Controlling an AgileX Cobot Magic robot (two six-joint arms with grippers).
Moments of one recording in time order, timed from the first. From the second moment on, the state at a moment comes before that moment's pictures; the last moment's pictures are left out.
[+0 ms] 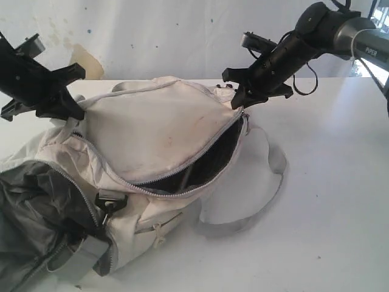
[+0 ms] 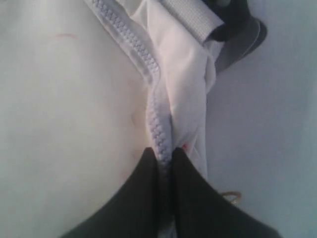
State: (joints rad) left arm -0.05 1.86 -1.41 -0.65 0.93 0.21; right arm 0.18 2.38 -2.10 0.56 1.08 -0.28
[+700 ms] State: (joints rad) left arm -0.06 2.19 -2.02 -0.77 1.24 0.27; right arm 0.11 1.76 -1.30 0.46 0.79 -0.06
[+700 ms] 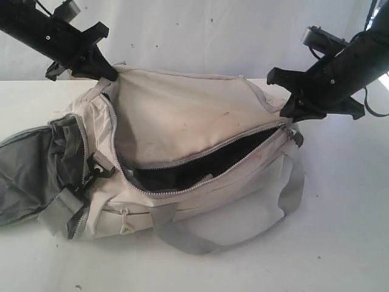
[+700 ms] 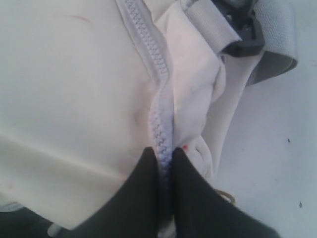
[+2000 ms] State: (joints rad) left arm -0.27 2.05 -2.03 -0.42 1.22 0.19; right arm -0.08 1.75 -1.29 0.36 1.16 -0.51
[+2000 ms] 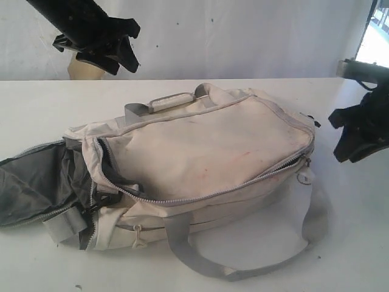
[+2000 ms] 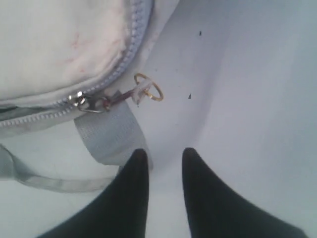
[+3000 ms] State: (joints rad) left arm -0.28 2.05 -2.03 -0.39 1.22 0.16; right arm -0.08 1.92 -1.13 0.78 0.89 -1.24
